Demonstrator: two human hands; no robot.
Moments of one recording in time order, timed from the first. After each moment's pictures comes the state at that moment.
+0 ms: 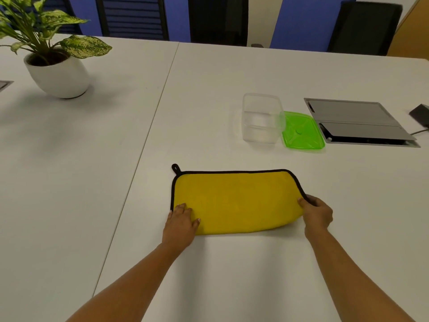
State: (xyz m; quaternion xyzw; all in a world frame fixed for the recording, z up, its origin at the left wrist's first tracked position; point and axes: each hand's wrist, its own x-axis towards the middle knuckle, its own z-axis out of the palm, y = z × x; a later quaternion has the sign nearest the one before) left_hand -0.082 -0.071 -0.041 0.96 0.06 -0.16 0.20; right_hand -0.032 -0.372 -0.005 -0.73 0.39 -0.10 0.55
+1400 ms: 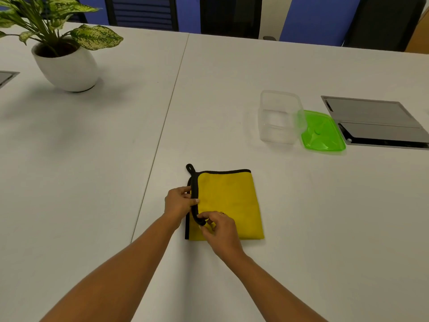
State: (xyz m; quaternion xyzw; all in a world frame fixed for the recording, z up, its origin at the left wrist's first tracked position) left_hand -0.028 -0.012 -0.016 0.73 0.28 -0.12 0.61; right_hand -0.082 -0.139 -0.023 -0.90 -0.06 0.09 0.41
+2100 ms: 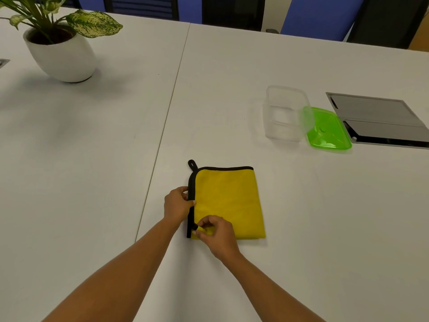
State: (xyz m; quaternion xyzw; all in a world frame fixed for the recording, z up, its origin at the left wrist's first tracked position) left_hand -0.027 0.006 -0.039 0.83 0.23 -0.10 0.49; right_hand -0.081 -0.117 -0.051 -0.87 0.02 0.15 0.47
